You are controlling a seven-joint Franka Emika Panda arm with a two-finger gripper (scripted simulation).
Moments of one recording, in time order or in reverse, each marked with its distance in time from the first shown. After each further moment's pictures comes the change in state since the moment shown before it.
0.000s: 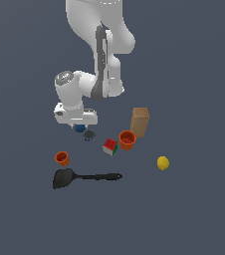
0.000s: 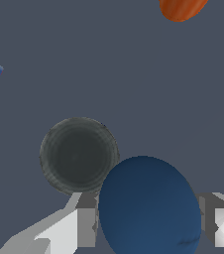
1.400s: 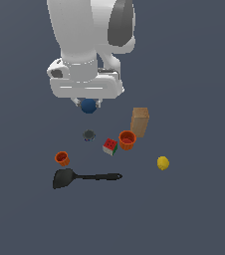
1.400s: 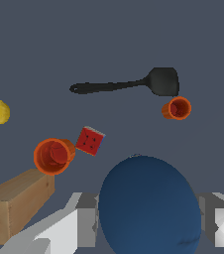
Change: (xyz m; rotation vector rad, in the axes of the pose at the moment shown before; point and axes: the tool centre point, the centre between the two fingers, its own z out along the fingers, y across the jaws) arm 0.085 -0.096 -0.234 -0.003 -0.002 0.002
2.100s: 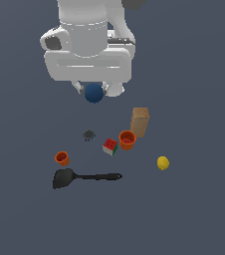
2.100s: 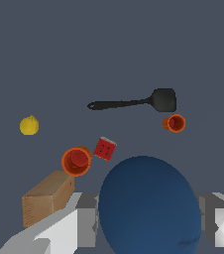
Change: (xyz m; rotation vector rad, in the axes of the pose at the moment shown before) arm 0.034 -0.032 -0.081 0.002 -0.001 0.000
